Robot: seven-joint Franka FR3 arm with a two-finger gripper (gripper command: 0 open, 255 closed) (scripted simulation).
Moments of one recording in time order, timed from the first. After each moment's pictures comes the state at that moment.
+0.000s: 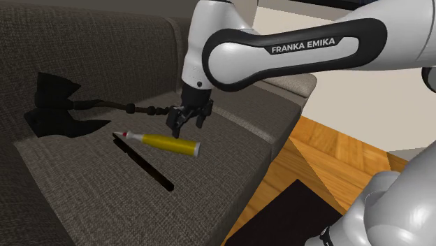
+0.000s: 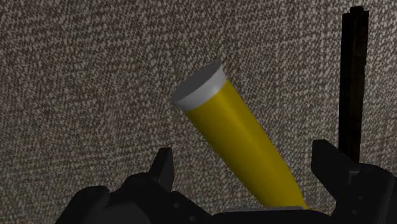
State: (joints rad) arm 0.17 -0.04 0.36 -1.98 0.05 2.04 0.33
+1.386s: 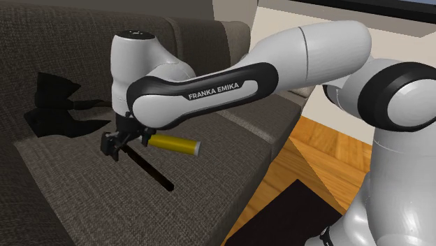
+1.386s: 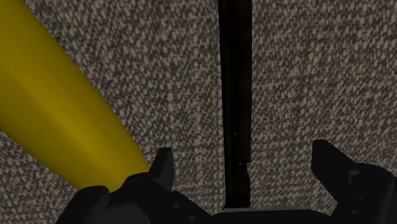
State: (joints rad) arm 0.35 0.44 0.40 -1.57 -0.21 2.13 0.53
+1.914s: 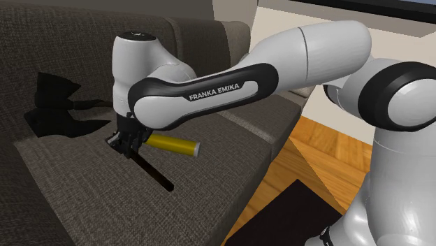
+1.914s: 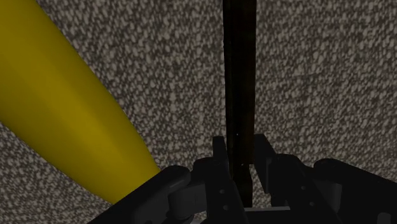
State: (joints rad) arm 0.34 0.44 0.40 -1.58 -0.21 2.15 0.53
